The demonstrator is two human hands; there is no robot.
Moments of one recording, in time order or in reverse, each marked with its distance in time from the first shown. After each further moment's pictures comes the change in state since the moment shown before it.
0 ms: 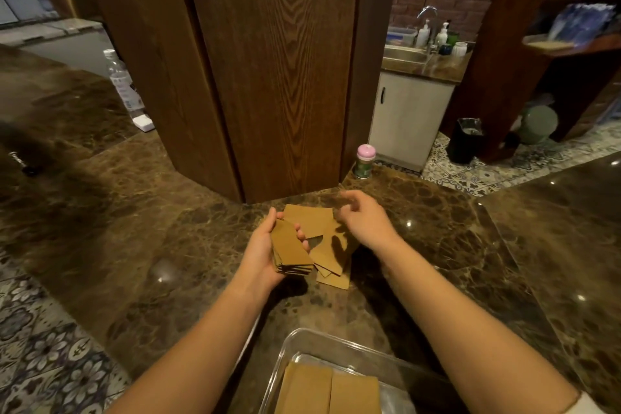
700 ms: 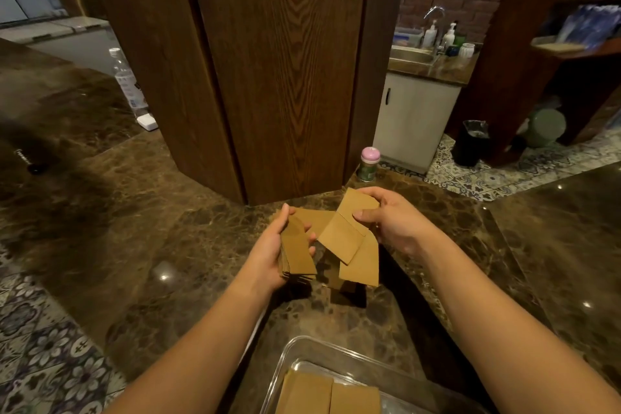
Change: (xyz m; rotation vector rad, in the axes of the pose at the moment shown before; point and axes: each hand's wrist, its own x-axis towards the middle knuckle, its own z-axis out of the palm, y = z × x) left_hand 0.006 0.001 0.003 0.144 -0.084 0.010; right_hand 0.006 0.007 -0.044 0.515 -0.234 0.018
